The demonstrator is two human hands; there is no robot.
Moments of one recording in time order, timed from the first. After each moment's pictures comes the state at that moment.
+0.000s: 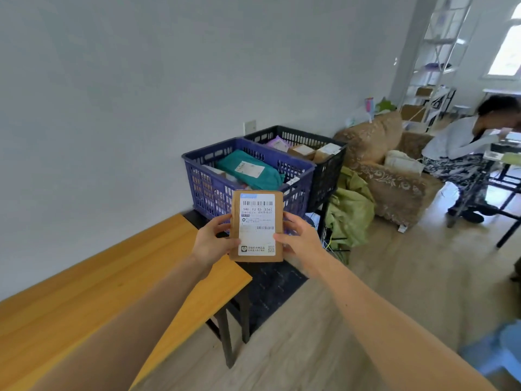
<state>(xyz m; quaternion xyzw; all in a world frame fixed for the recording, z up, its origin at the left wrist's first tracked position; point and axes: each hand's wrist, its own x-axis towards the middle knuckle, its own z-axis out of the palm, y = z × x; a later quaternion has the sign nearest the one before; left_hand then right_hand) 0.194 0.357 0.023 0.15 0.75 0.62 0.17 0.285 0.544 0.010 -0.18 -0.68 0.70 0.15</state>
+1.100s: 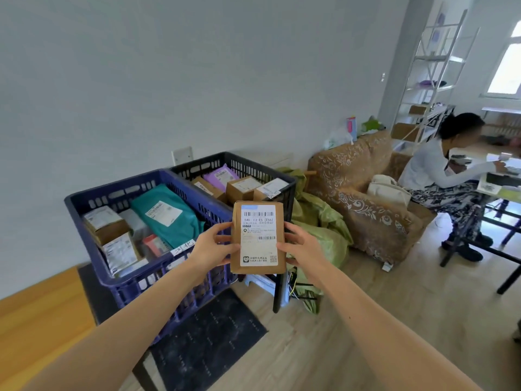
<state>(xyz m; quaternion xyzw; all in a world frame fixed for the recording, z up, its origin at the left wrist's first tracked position) 0.116 0.771 0.040 0.14 0.75 0.61 0.20 0.217 0.962 0.026 -0.18 -0.68 0.70 0.13</state>
